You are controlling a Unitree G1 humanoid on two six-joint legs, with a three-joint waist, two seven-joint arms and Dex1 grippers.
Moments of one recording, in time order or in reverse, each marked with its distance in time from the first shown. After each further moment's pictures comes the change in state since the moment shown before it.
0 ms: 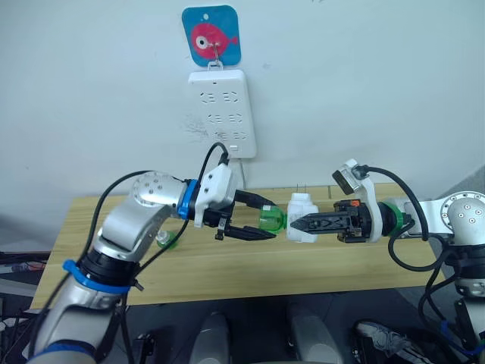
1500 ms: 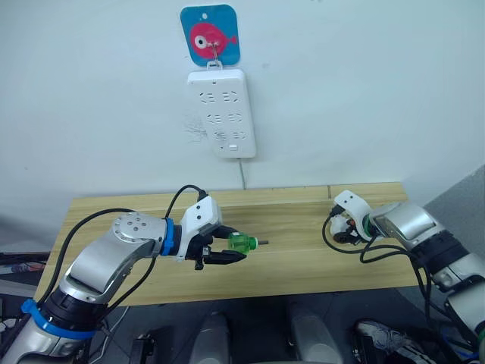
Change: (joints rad) left arm 0.341 0.106 0.037 -0.152 0.129 0.138 0.240; right arm -0.133 0.015 0.533 0.389 -1.405 -0.418 0.110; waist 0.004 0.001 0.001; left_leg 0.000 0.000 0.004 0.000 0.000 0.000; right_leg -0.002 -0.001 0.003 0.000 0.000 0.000
